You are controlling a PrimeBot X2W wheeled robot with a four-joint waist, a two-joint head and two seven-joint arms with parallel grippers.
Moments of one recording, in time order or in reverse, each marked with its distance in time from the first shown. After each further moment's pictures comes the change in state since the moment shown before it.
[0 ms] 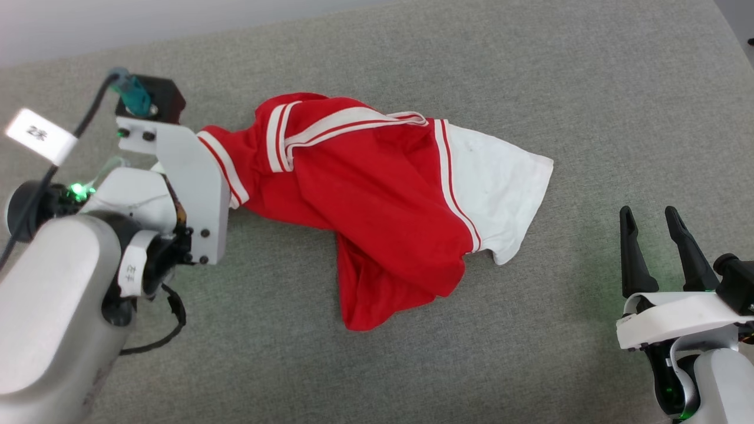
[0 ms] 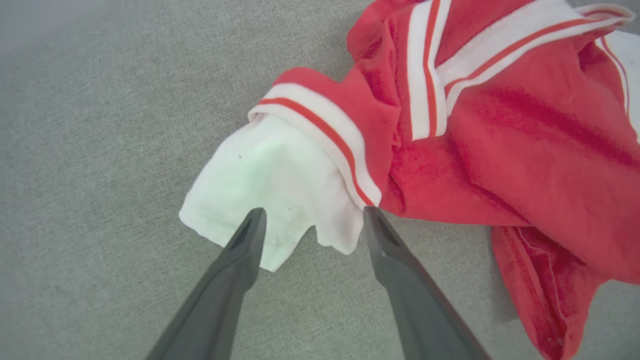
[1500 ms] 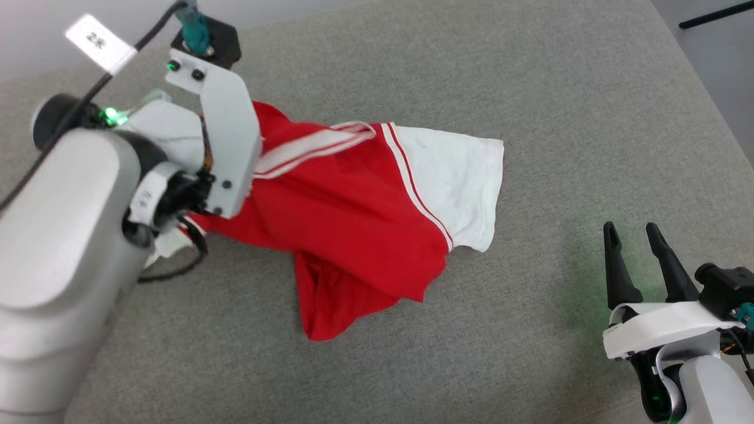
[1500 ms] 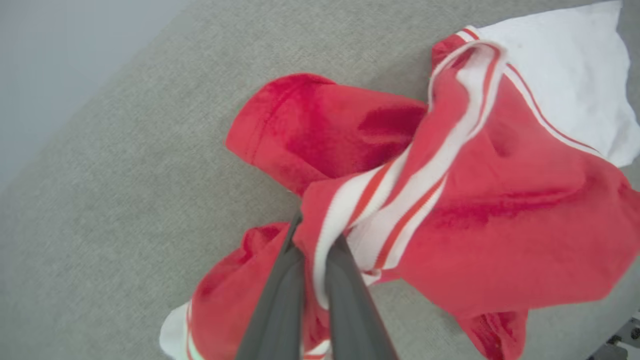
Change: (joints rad) left arm -0.232 -0.075 -0.084 0.177 -0.018 -0.244 0.112; right arm 0.002 0.010 0.030 0.065 0.039 0.000 0.000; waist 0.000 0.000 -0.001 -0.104
